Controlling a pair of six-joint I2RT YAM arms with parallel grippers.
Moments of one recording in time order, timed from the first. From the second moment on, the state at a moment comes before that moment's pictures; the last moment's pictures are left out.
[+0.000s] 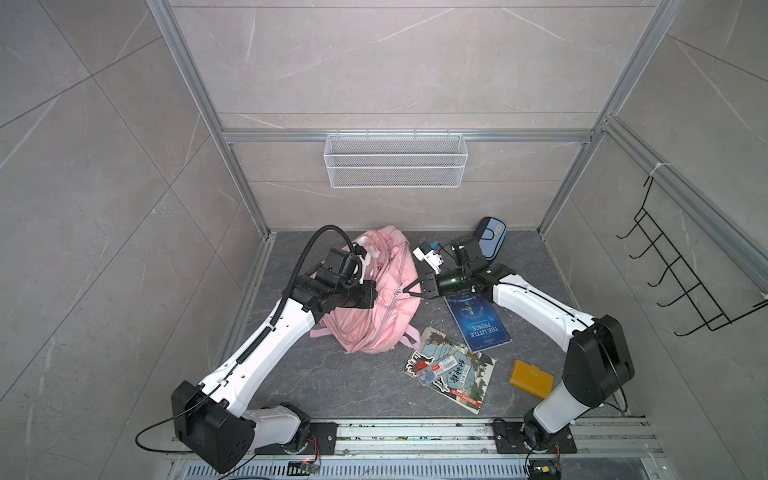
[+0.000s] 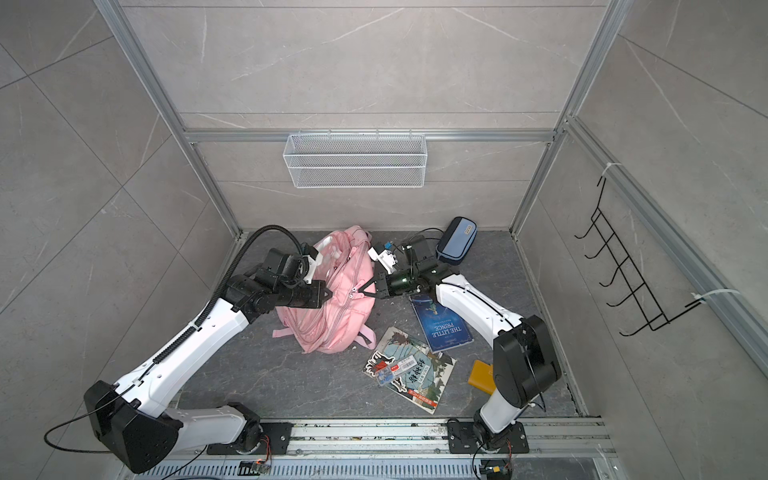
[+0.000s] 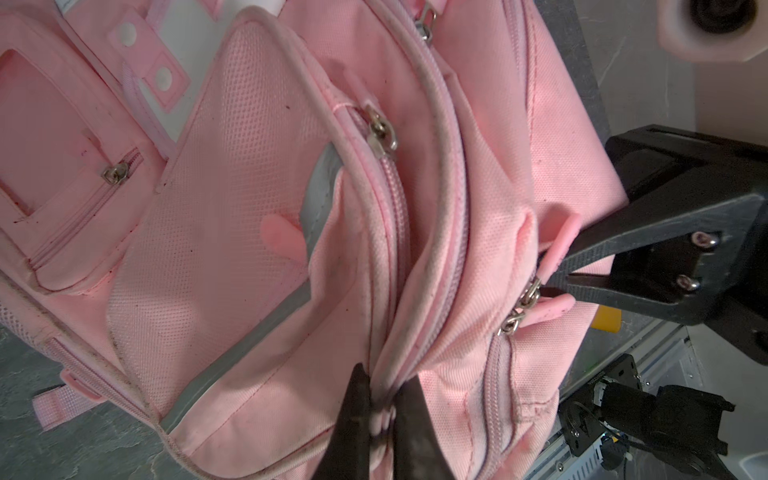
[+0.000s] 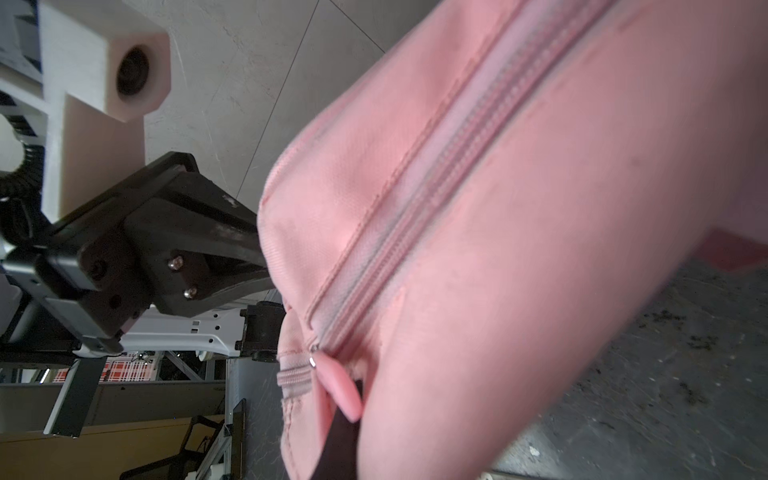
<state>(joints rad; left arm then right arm) -0.53 1.29 1.26 -0.83 0.19 -0.39 0.49 1.65 1.29 -0.39 -0.91 0.31</state>
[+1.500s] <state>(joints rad) -0.48 1.30 1.20 -0.95 0.49 -0.28 0.63 1.71 1.50 -0.83 -0.60 -0.51</state>
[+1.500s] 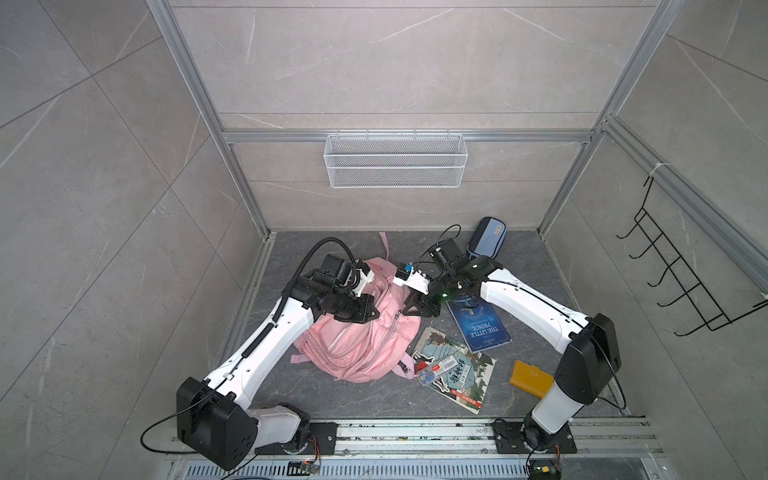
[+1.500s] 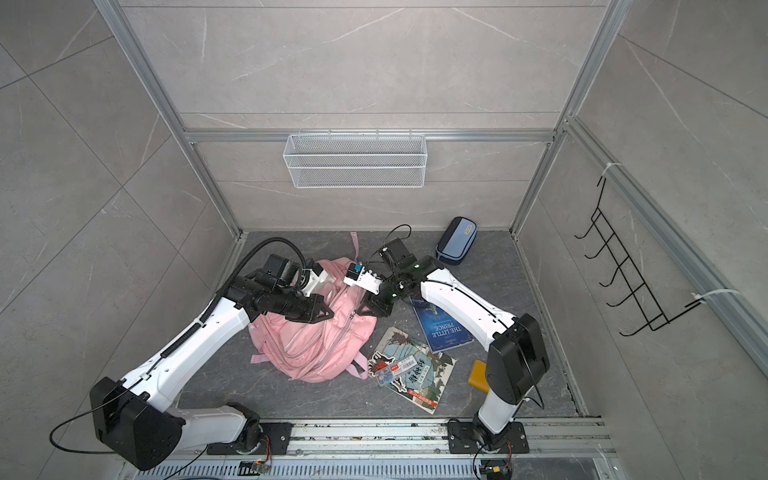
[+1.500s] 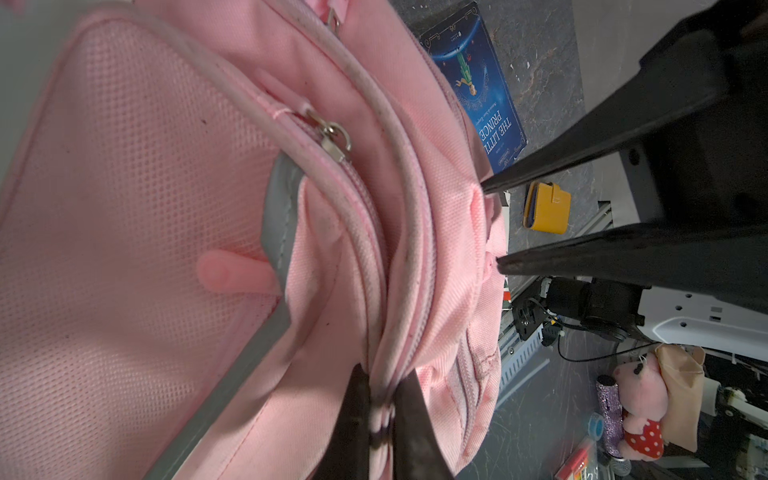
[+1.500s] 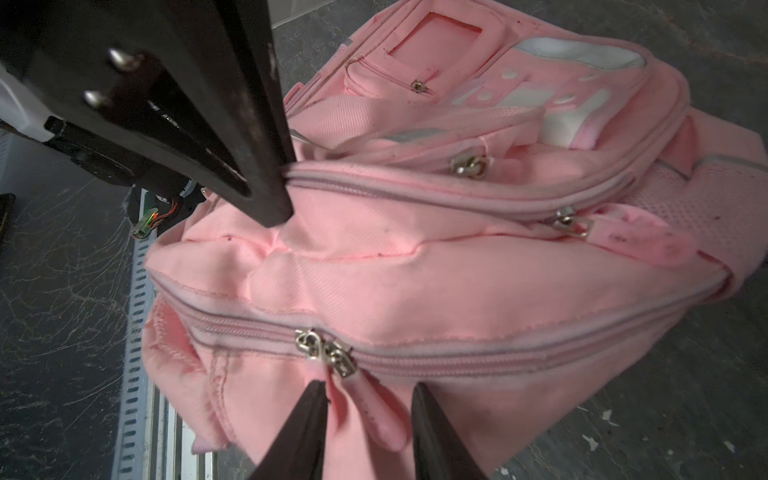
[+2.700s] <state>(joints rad) -0.48 1.33 1.22 -0.98 0.53 -0.27 0.67 1.68 1.39 -0.78 -0.45 -0.58</state>
